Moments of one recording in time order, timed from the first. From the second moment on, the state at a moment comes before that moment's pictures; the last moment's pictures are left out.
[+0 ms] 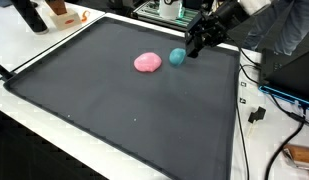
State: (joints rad) arm 0.46 0.38 0.27 -1.89 -0.66 1.86 0.51
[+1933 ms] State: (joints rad) arm 0.21 0.04 0.20 -2.05 -0.19 2.11 0.04
